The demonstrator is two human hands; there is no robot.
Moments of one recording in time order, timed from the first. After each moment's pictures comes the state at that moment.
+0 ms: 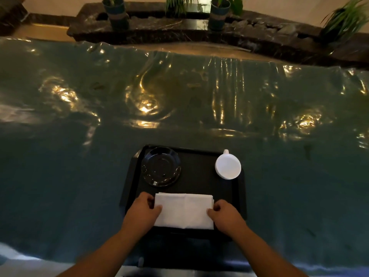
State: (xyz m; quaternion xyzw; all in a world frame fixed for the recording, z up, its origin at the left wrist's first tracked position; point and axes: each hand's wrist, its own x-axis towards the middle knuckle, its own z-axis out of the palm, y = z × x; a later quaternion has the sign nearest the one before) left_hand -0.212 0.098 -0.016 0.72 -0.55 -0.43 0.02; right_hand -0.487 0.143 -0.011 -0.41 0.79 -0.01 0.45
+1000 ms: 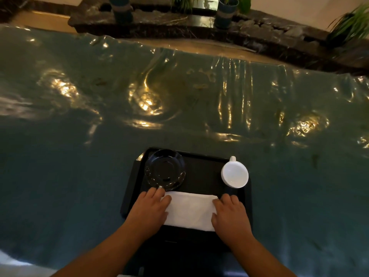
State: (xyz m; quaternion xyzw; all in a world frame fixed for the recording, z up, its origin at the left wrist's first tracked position) left_hand -0.205 0.070 -0.030 0.45 -0.88 -0.11 -0.07; right_hand -0.484 0.131 -0.026 -0.70 0.70 0.09 0.11
